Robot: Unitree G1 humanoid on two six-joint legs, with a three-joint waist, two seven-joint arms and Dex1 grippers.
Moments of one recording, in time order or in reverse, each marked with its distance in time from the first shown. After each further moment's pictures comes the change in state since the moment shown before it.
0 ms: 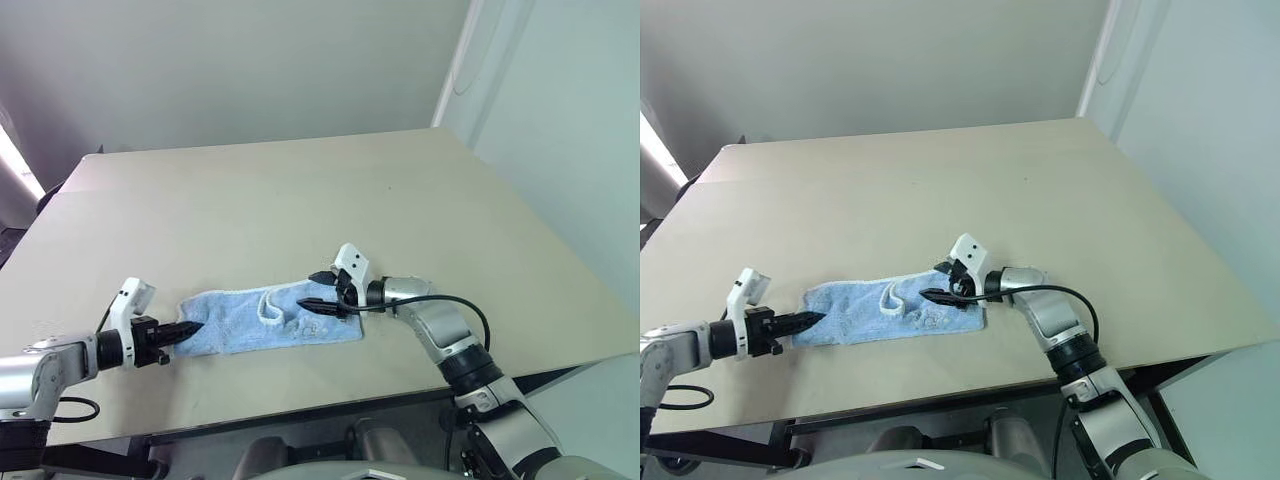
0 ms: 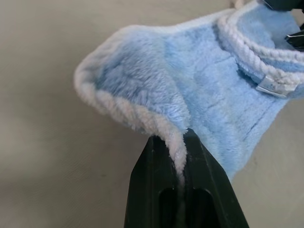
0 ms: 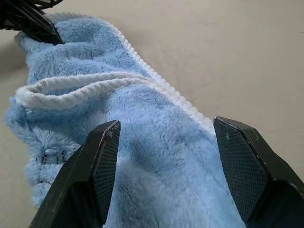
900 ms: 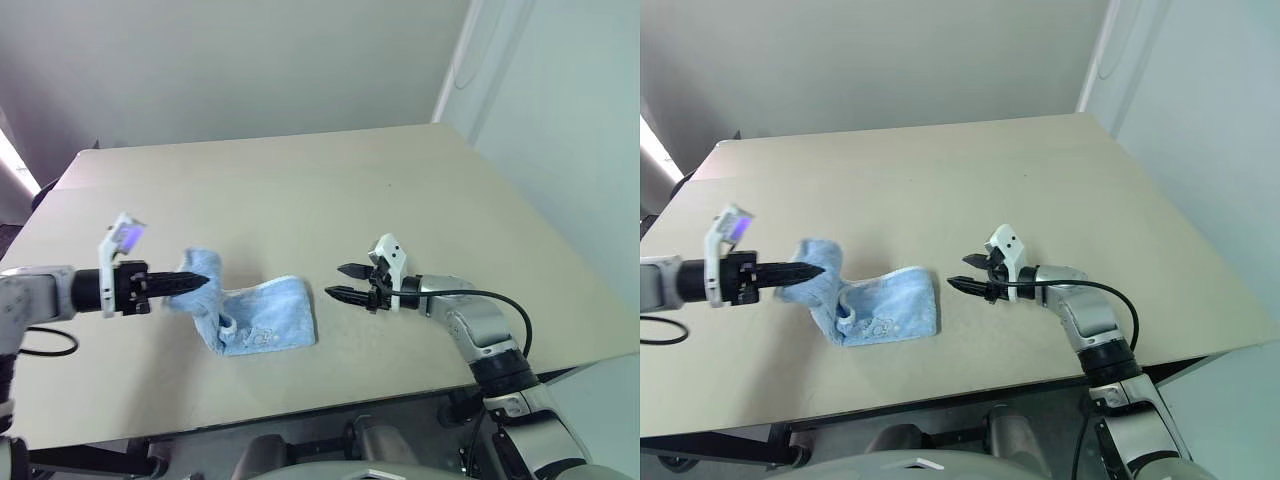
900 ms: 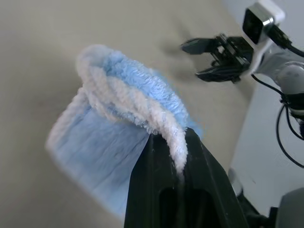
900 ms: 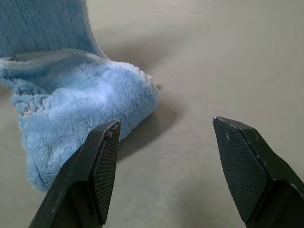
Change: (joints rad) left arm -0.374 0.140 -0.104 -0.012 -0.194 0.296 -0.131; right arm 0.067 -0.112 -0.125 -0.075 0.122 0.071 0.006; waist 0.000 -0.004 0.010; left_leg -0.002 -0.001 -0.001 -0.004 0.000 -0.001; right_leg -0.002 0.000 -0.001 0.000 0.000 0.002
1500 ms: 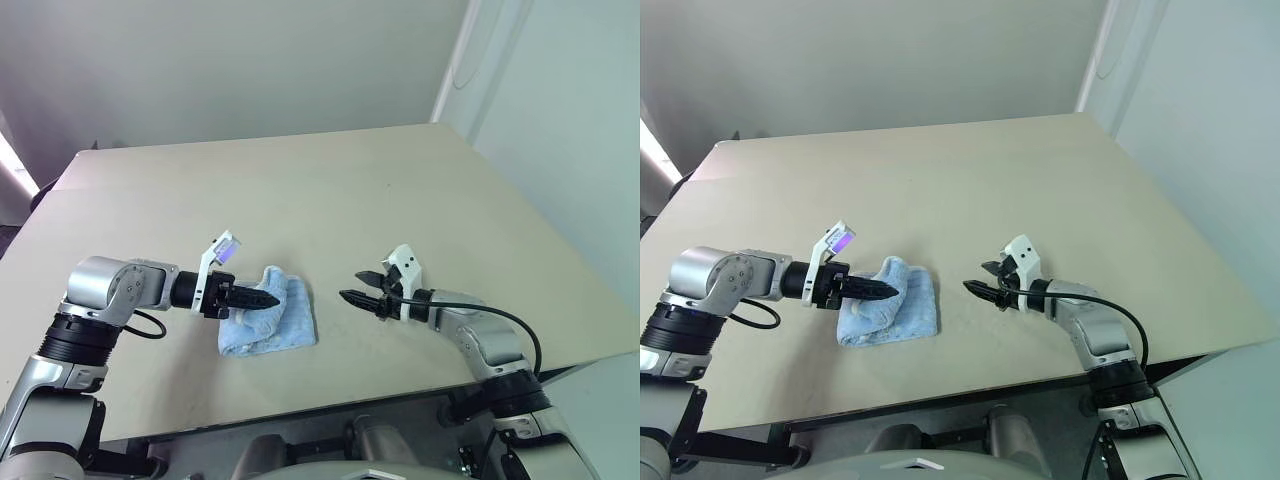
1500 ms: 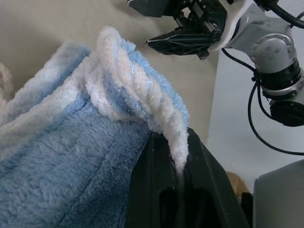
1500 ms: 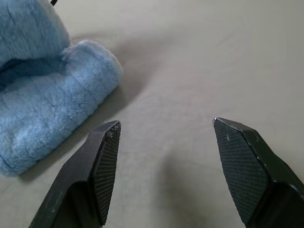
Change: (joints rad) left arm -0.169 -0.204 -0.312 0.087 0.069 -0.008 -0.029; right arm 0.098 -0.007 -0.049 -0.062 0.009 0.024 -0.134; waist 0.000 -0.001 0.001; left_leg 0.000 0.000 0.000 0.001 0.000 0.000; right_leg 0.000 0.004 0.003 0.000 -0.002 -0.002
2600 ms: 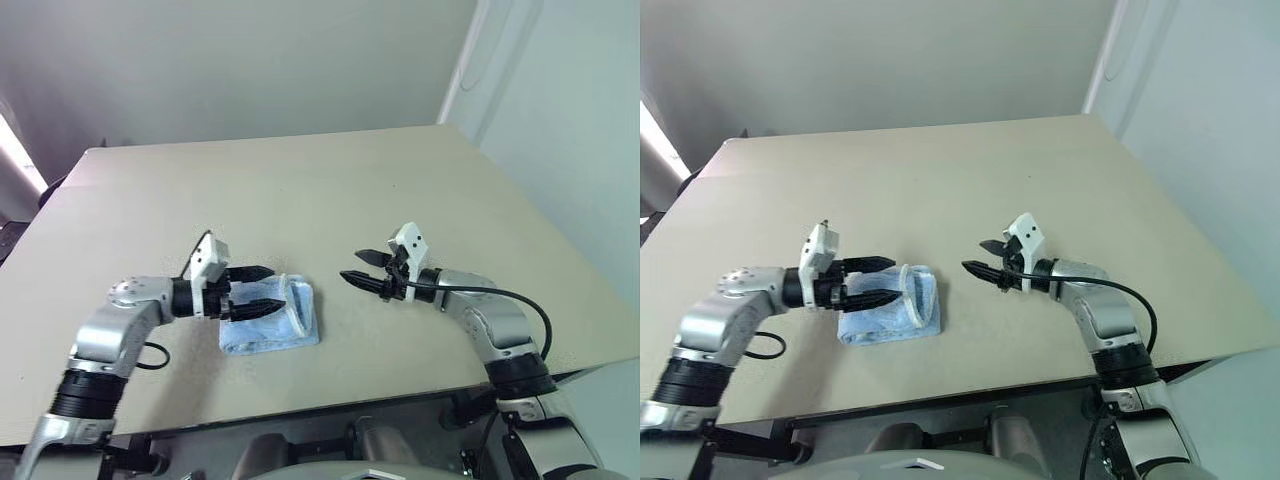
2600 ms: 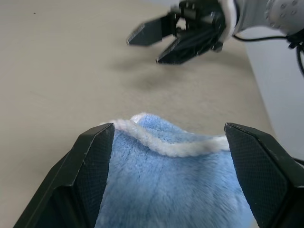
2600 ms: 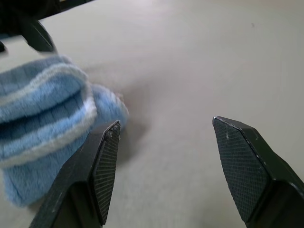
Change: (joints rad) left arm 0.280 -0.154 0.092 -0.068 0.287 -0.843 -0.046; right arm -0.093 -0.027 -0.023 -0.009 0.021 -0.028 0.071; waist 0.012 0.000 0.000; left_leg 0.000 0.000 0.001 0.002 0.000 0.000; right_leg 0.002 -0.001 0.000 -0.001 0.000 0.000
